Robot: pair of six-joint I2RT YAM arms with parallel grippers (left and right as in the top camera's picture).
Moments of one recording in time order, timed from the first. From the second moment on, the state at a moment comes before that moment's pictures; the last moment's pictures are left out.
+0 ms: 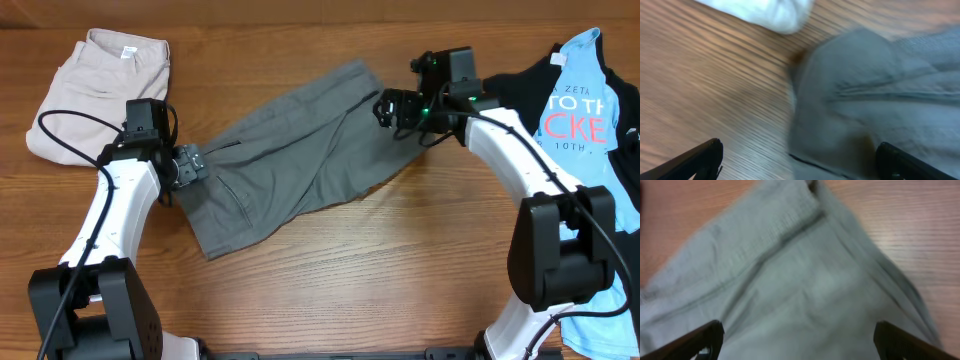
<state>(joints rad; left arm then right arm) 0.11 1.64 1.12 -0.73 -0.16 -0.35 0.16 1.92 1.43 -0.52 -0.33 0.25</state>
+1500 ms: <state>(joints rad) 0.11 1.65 0.96 -0.63 0.09 -0.31 0.11 2.00 1.45 -0.49 -0.41 0.07</state>
